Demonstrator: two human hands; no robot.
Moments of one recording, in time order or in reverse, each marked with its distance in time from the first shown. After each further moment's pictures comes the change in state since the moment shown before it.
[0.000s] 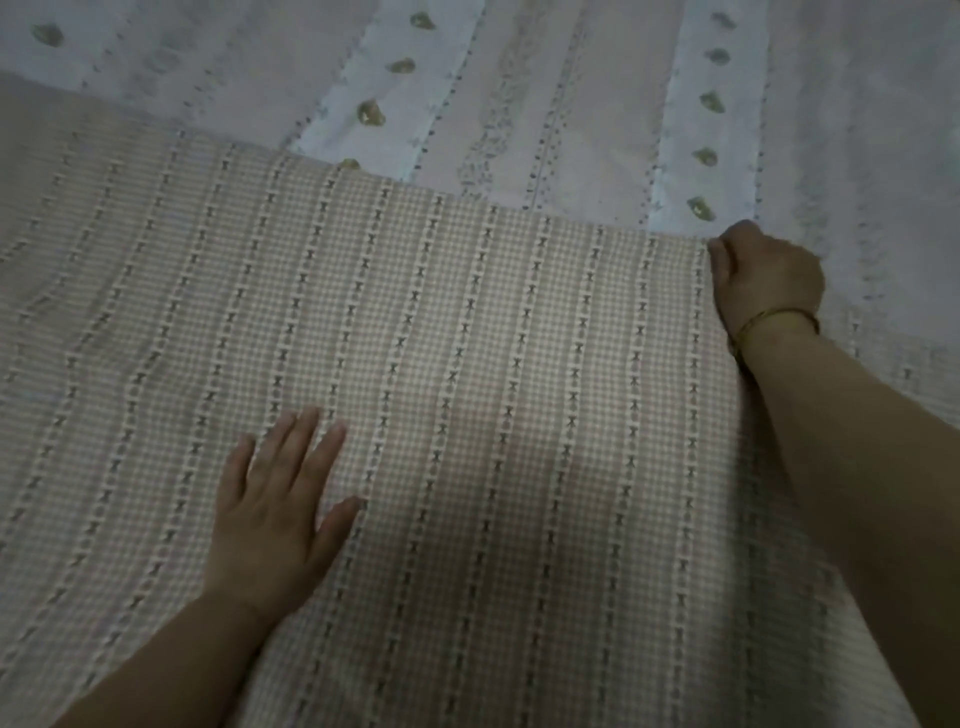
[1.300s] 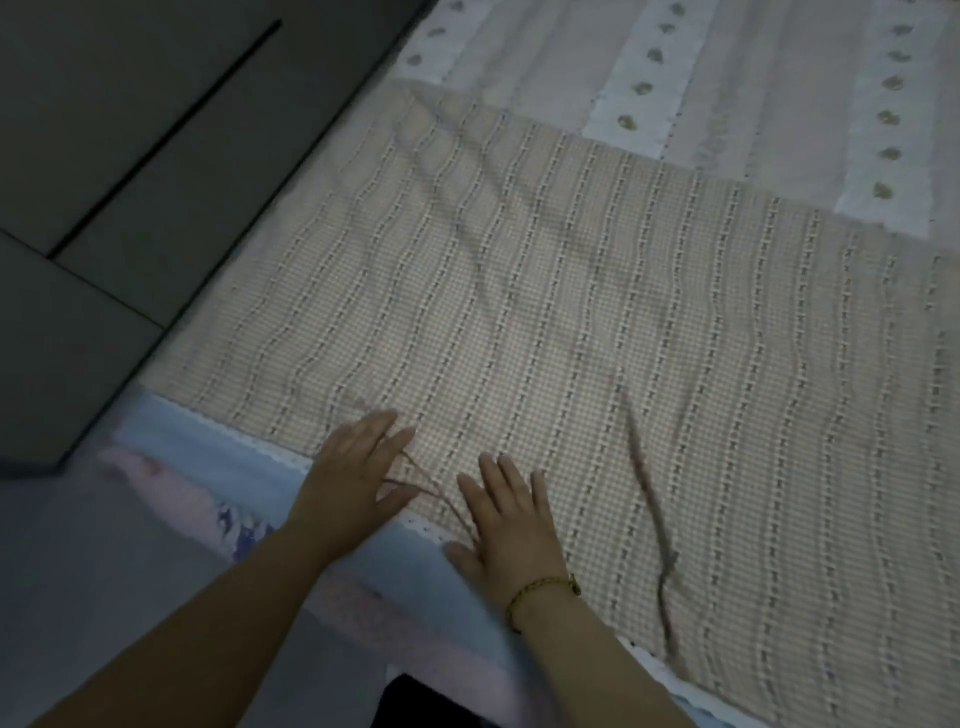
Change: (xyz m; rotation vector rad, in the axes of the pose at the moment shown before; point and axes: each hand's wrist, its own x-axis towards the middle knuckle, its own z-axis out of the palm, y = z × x) left_hand -0.176 -0.473 -0.159 0.029 -0.068 0.027; right_hand -0.293 -0.696 -0.033 0.187 -0.683 -0.387
